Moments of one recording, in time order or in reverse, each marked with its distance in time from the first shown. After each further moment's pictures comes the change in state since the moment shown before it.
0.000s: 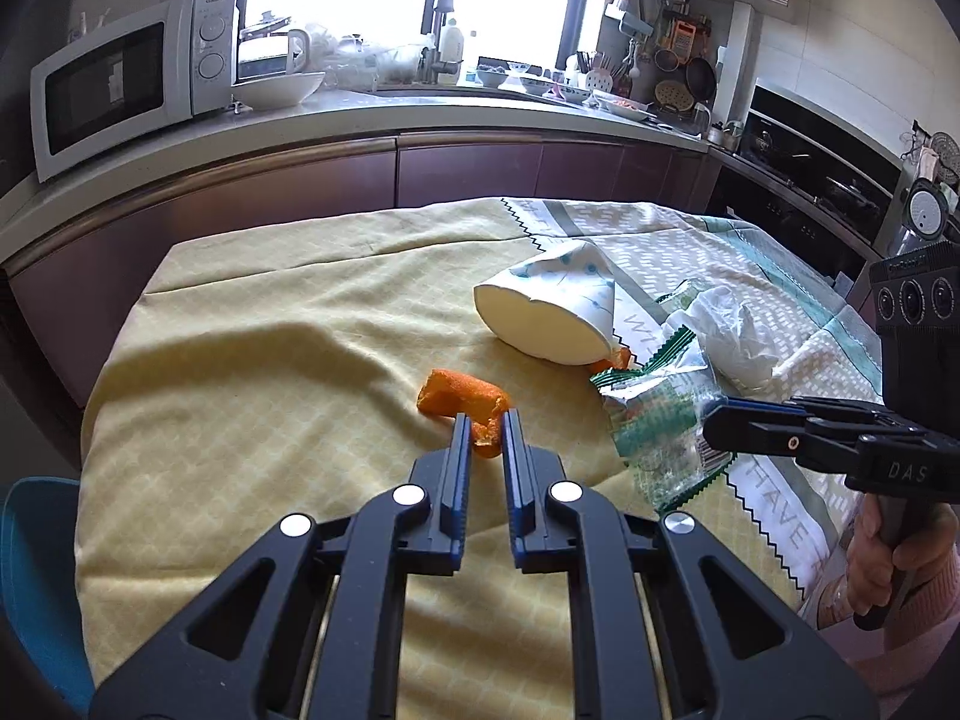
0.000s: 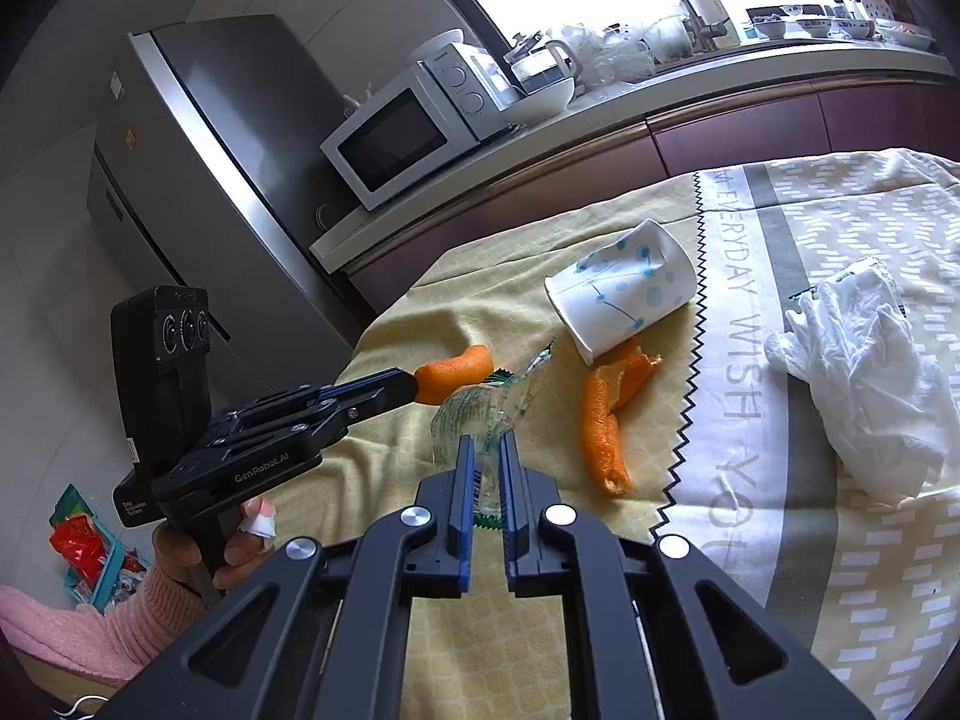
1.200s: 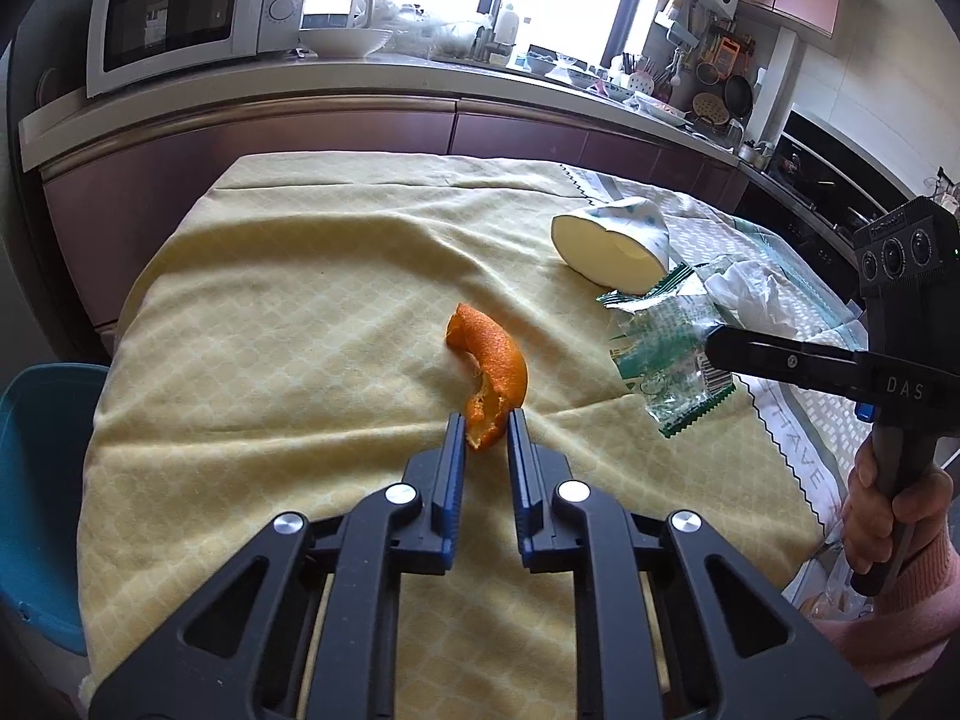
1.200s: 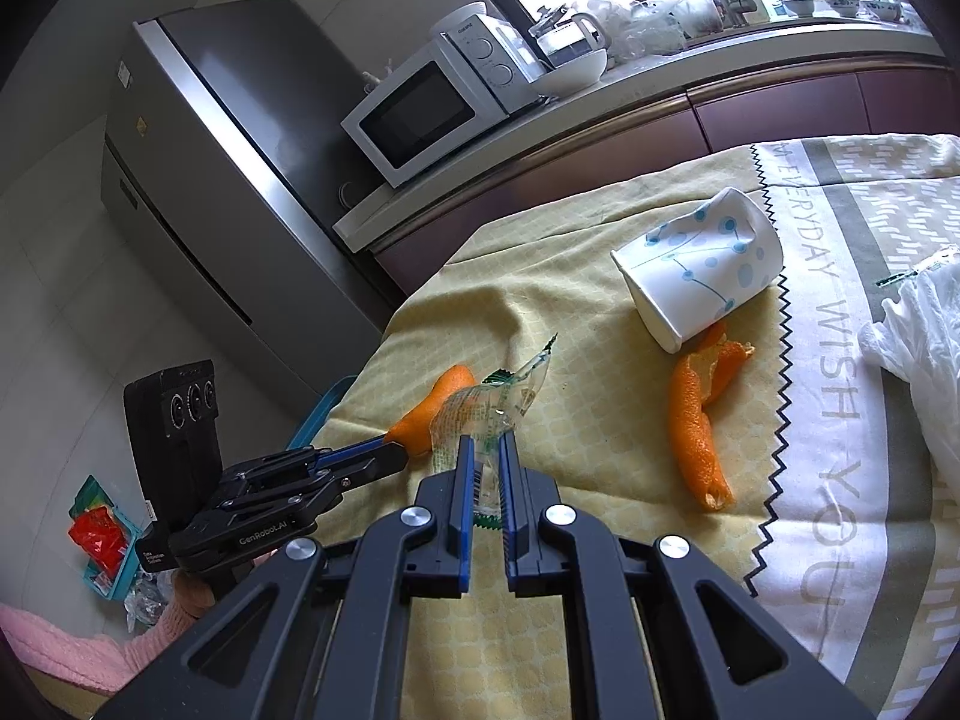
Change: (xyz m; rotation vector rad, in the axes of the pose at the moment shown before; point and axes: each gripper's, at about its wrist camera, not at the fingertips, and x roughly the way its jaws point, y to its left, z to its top) left arm -0.027 0.045 -0.053 -0.122 0.037 0.013; right arm 0.033 0.016 0.004 0.004 0.058 0.062
